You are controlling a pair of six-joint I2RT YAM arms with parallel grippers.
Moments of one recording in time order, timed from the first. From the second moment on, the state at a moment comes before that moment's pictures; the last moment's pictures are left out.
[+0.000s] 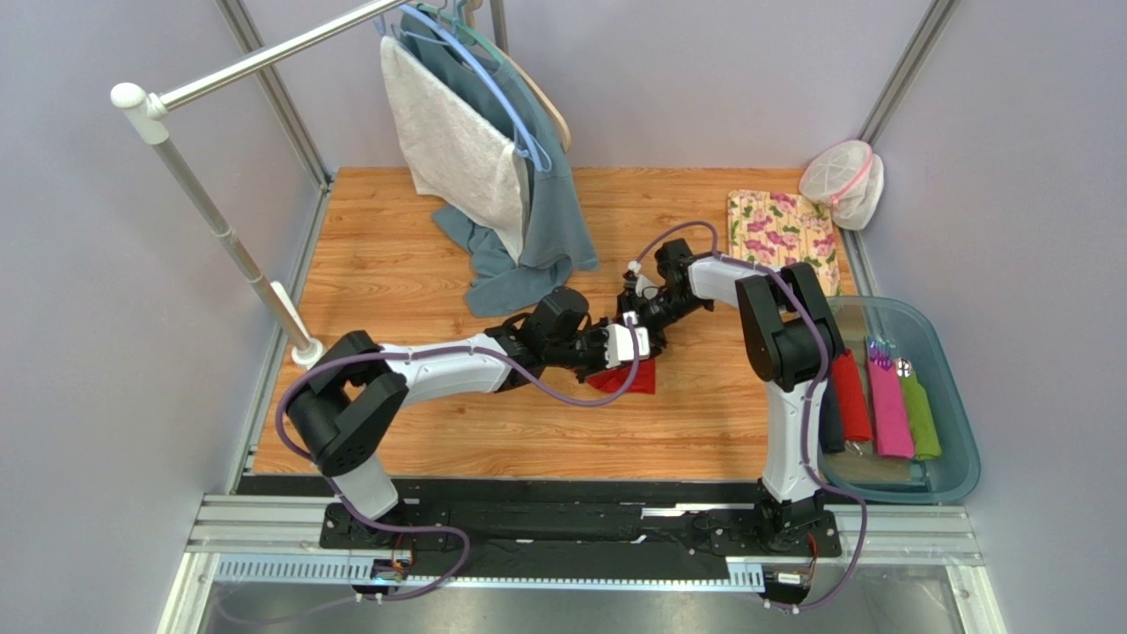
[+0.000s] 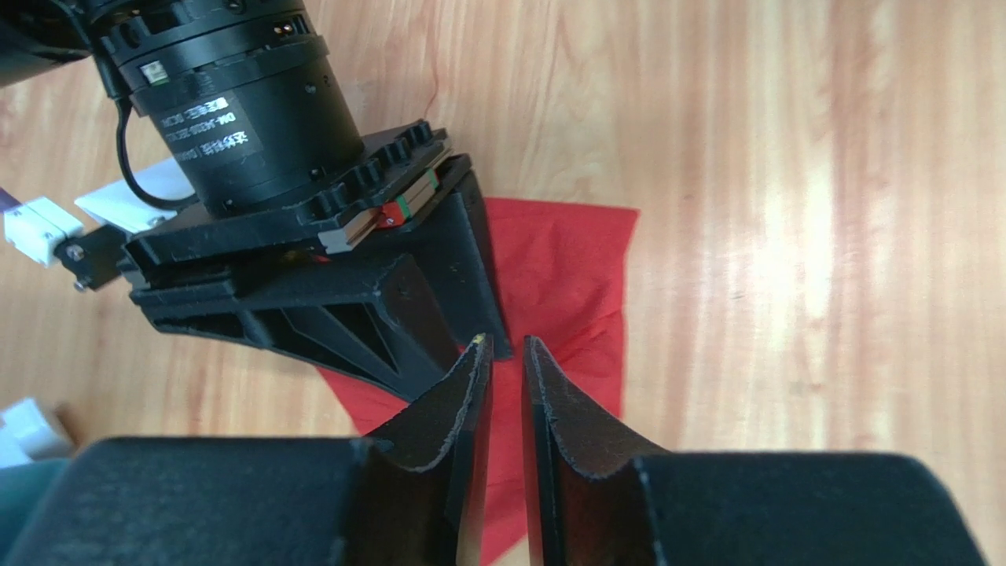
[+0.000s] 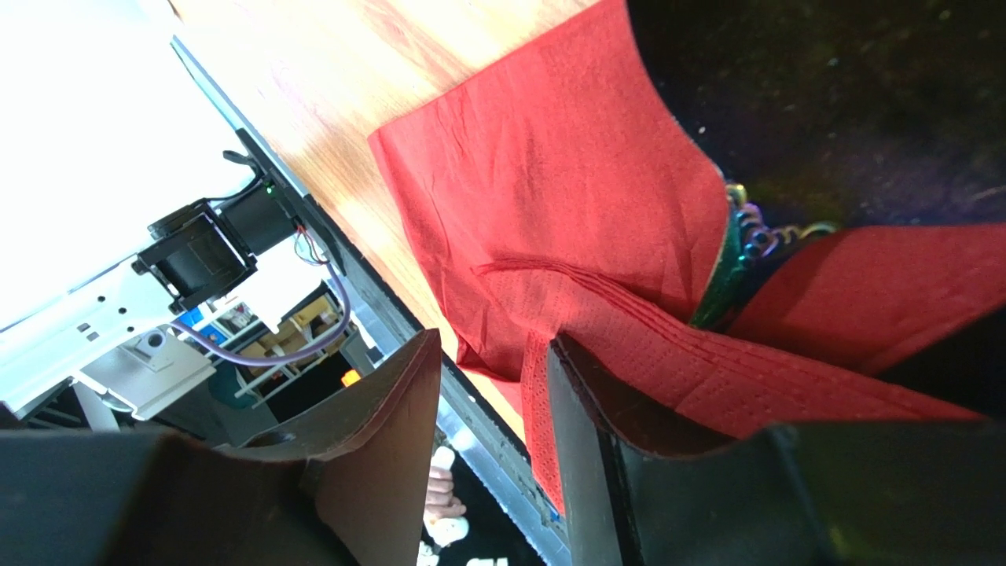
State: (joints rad) left arm -0.87 1.67 0.95 0.16 0.40 0.53; right arm 0.31 2.12 1.35 -0.68 -0.88 0.29
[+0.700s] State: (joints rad) left arm -0.92 1.87 1.10 0.04 0.30 0.78; right arm 0.31 2.13 1.36 -0.68 -0.88 0.29
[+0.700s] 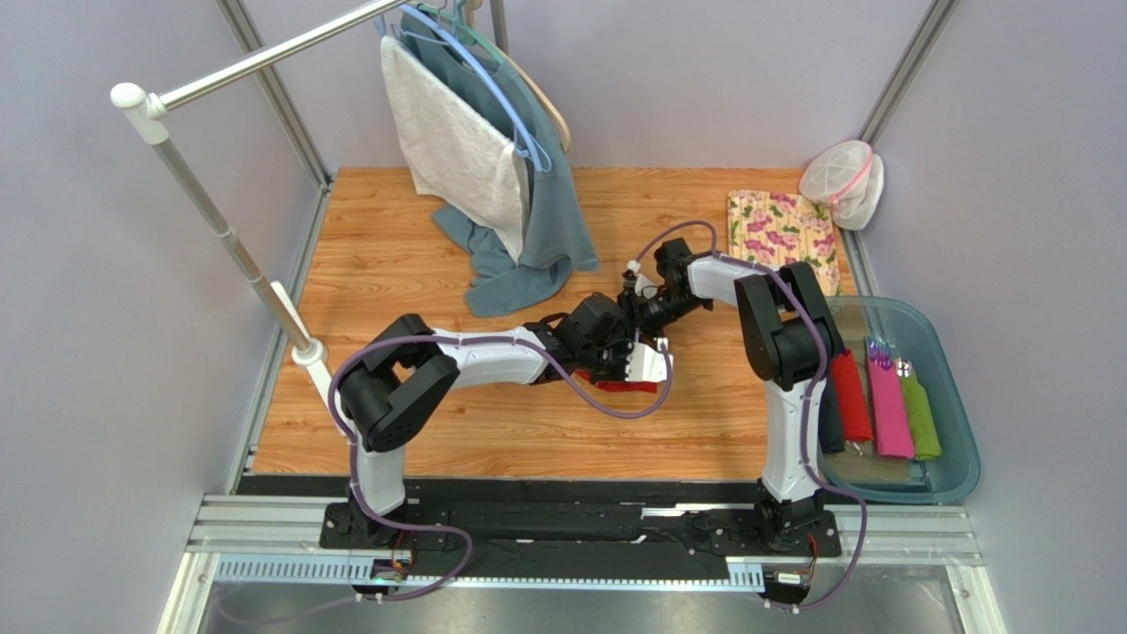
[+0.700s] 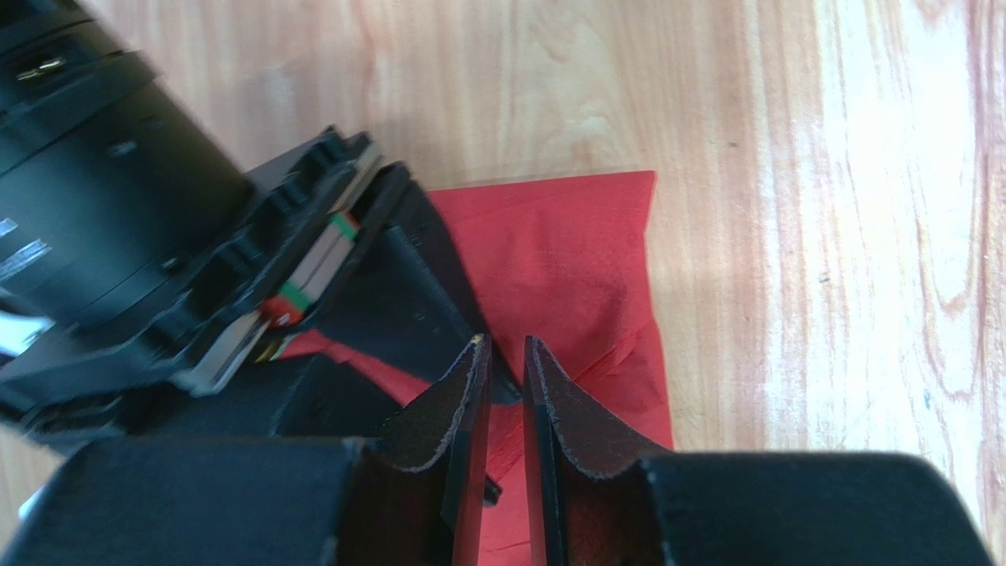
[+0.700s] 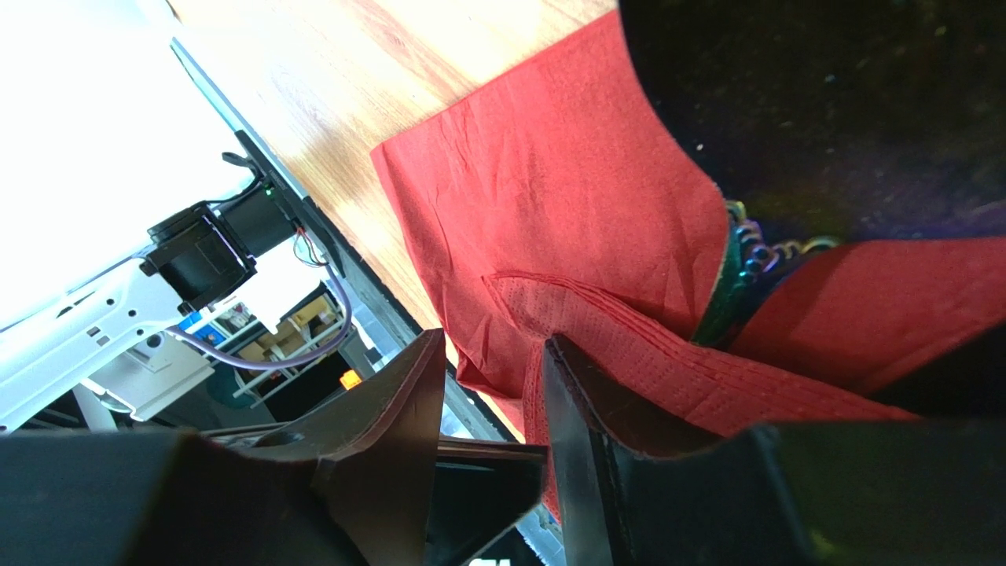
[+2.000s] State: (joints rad) left arm -0.98 1.92 1.17 -0.16 0.25 0.92; right arm 0.26 1.92 1.32 -0.81 -0.78 0.20
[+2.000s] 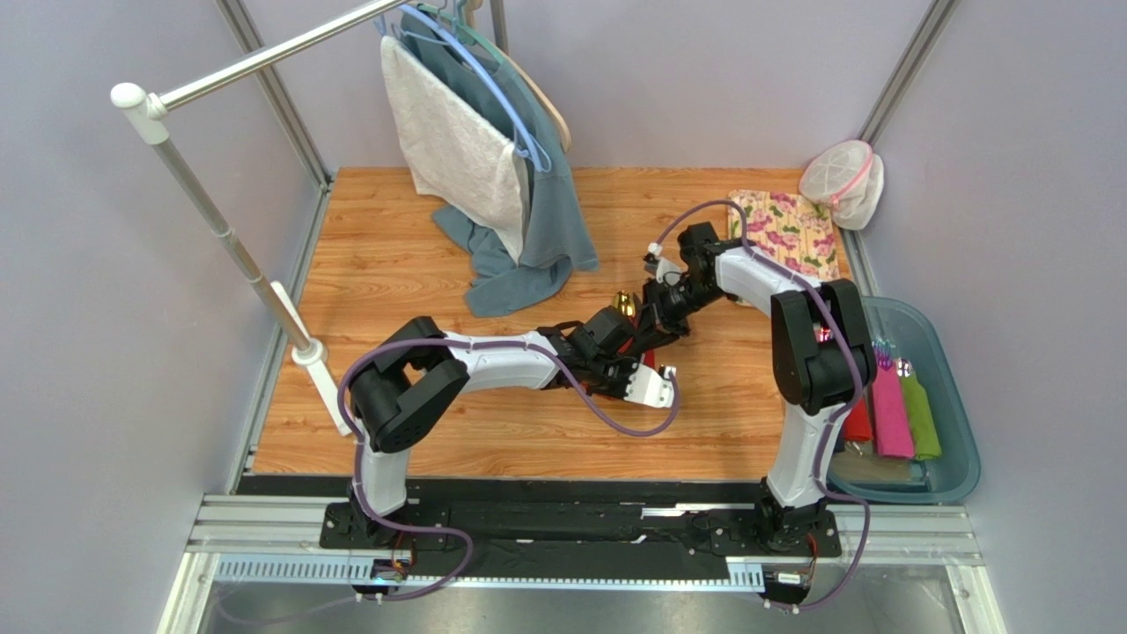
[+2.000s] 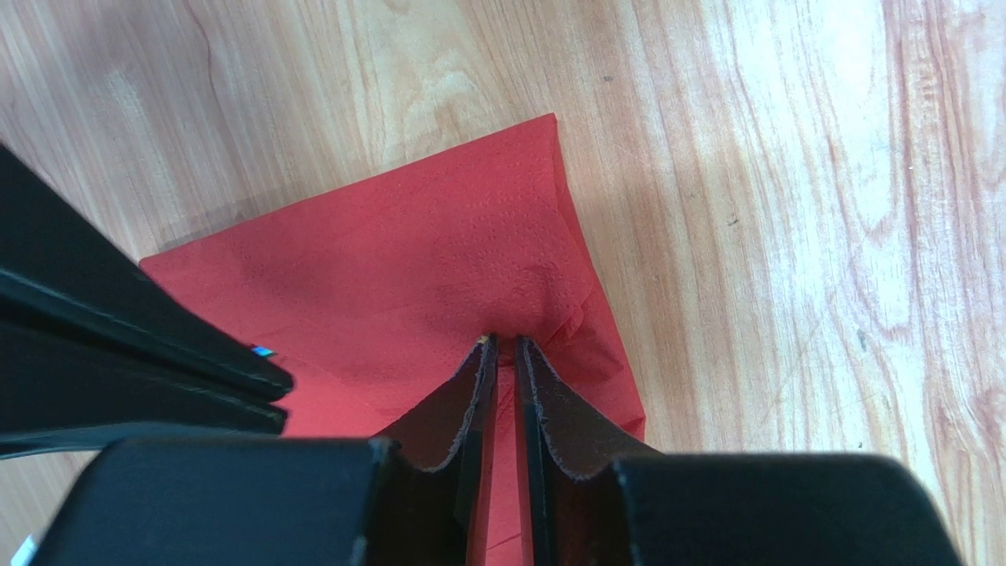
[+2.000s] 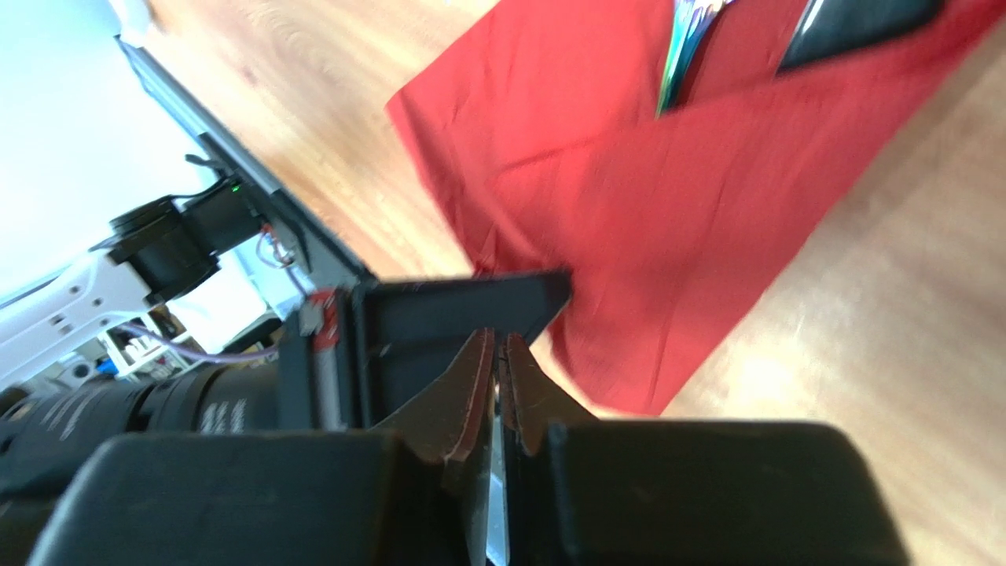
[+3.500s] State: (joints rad) left arm -0.72 1.92 1.18 -0.12 0.59 -0.30; right arm 0.30 1.98 1.16 -0.51 -0.66 0.55
